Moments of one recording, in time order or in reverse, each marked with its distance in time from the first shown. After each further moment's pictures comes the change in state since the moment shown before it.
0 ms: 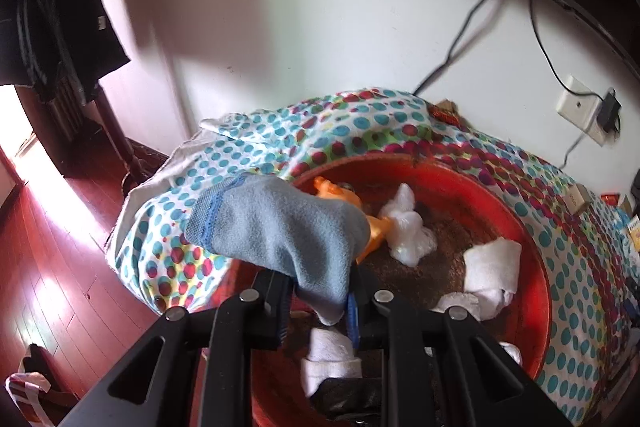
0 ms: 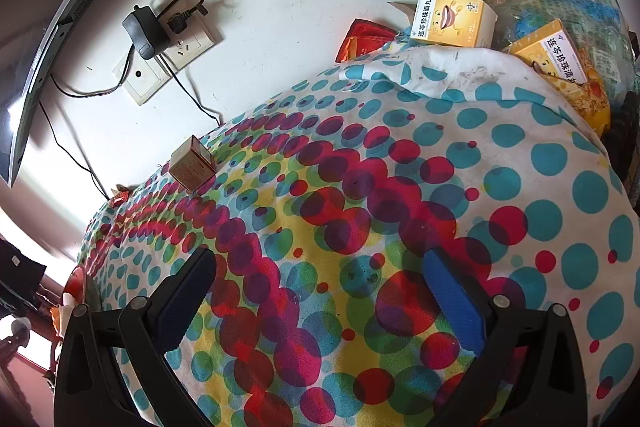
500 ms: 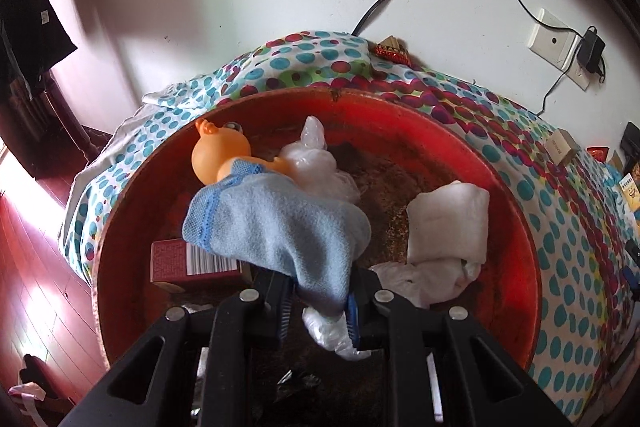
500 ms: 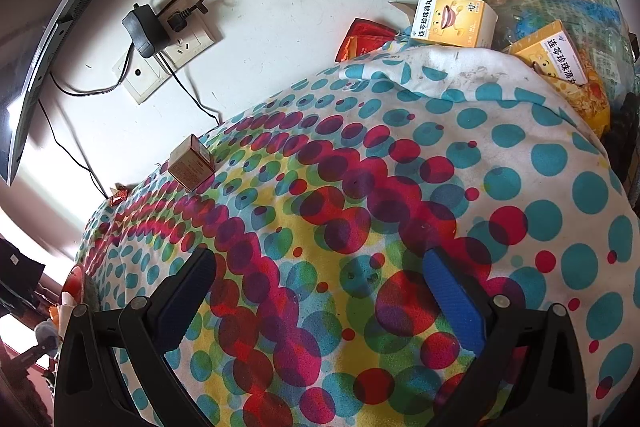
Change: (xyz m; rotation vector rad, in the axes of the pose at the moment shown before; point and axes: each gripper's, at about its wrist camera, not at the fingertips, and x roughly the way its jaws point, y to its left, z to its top) left arm 0.056 -0.076 -0.026 0.063 0.115 -0.071; right arm 0.000 0.001 -0.001 -0.006 0.005 -0.007
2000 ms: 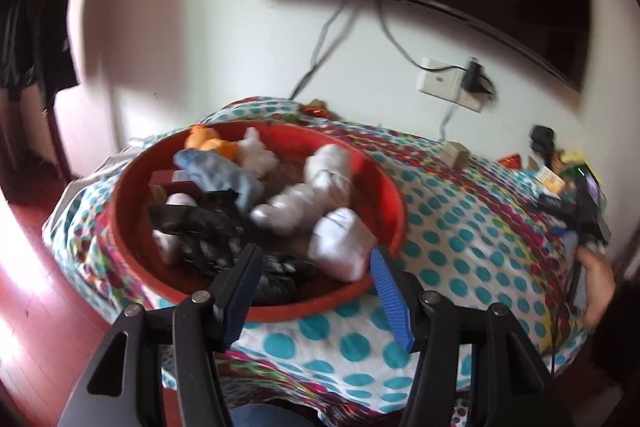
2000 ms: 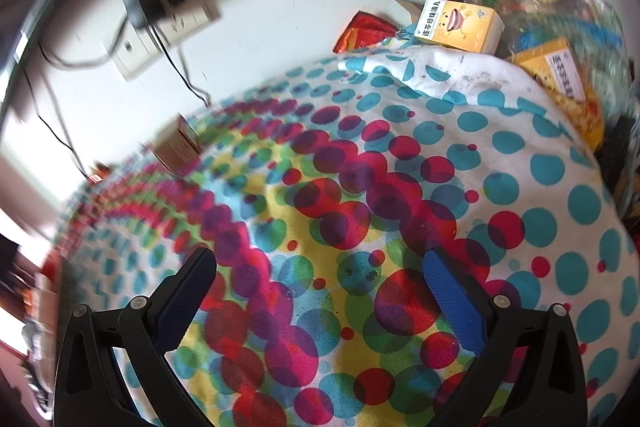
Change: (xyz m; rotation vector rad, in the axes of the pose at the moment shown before) left arm -0.123 -0.032 -0.148 0.061 -0.360 -0.192; right arm 0.015 0.023 0.004 -0.116 0.065 -0.156
